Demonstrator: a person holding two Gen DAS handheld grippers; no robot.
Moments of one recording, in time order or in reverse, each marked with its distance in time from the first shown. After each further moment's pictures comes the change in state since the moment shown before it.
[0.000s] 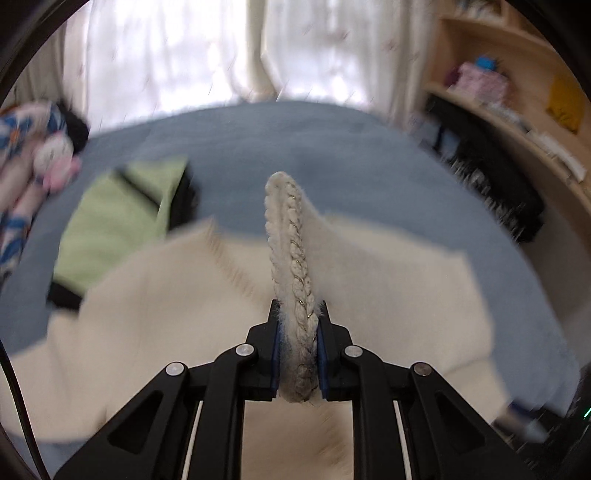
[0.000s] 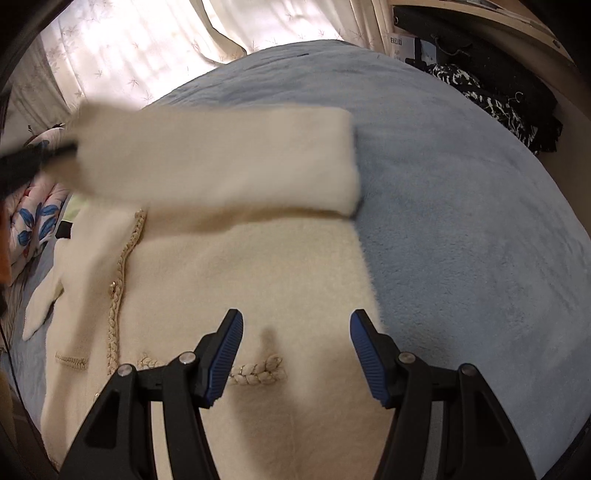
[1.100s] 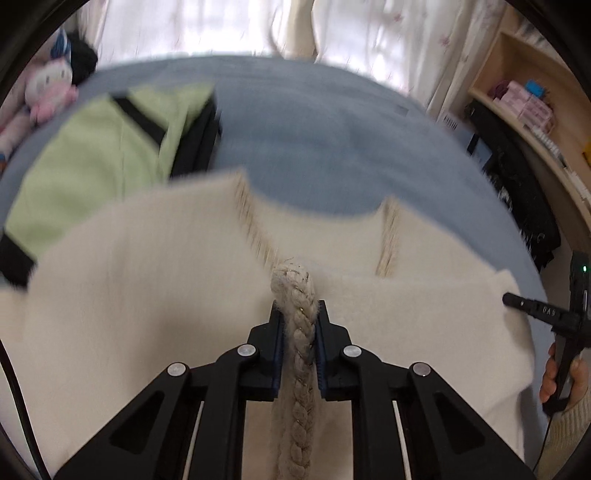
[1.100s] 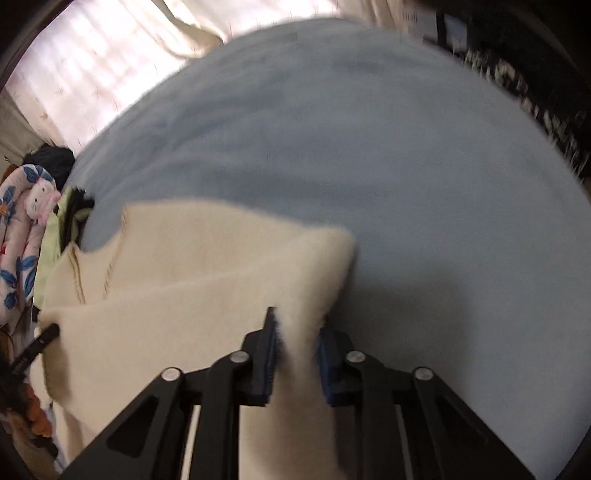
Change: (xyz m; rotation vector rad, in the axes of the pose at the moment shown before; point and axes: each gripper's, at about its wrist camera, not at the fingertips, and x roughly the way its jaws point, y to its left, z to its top) left arm 0.101 0.064 0.022 -0.149 0.018 -0.070; right arm 0.118 -0.030 0.202 0.047 0.000 0.044
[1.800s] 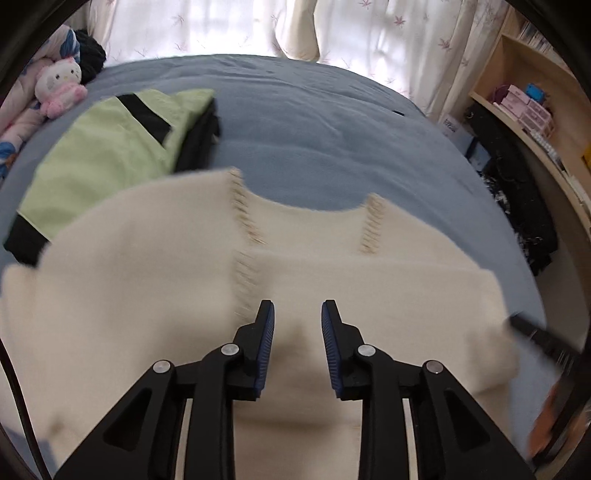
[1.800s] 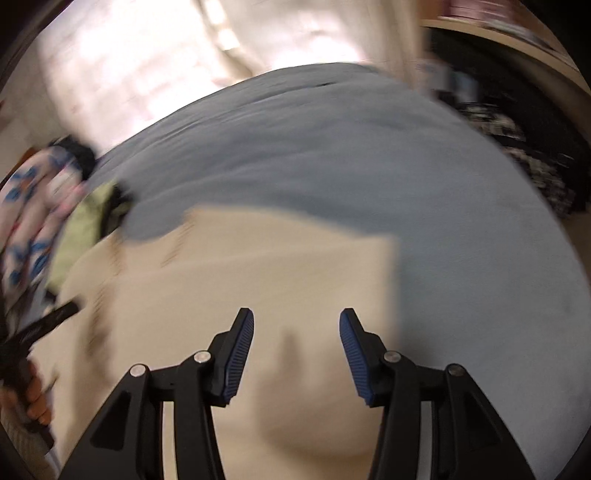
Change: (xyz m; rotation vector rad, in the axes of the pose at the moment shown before) left arm -0.022 -0.023 -0.024 -0.051 0.041 -0.004; right arm -0.052 0.088 -0.068 -0.165 -0.017 0.063
